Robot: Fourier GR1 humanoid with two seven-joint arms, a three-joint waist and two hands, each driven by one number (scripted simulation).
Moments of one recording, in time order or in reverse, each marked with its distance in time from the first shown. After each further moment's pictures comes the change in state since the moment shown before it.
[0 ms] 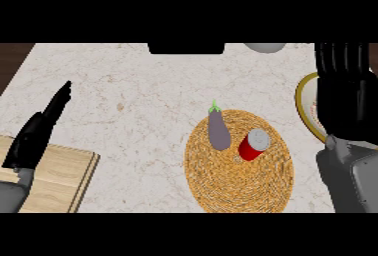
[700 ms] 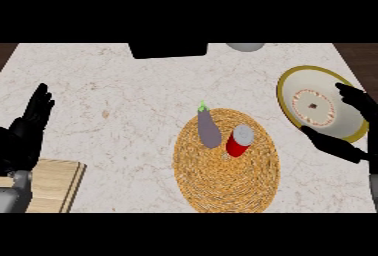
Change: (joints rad) left arm 0.050 -0.106 0.145 0.009 0.118 0.100 0.023; right arm 0.309 -0.342 0.096 -0.020 0.535 -0.198 0.445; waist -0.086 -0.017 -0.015
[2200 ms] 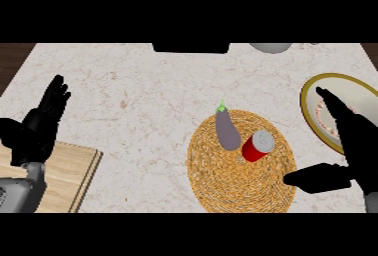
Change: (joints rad) left arm -0.059 -0.059 -0.012 -0.024 -0.009 -0.040 0.035; right arm -0.178 -0.005 0.163 -0.373 0.188 0.529 0.884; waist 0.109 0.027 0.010
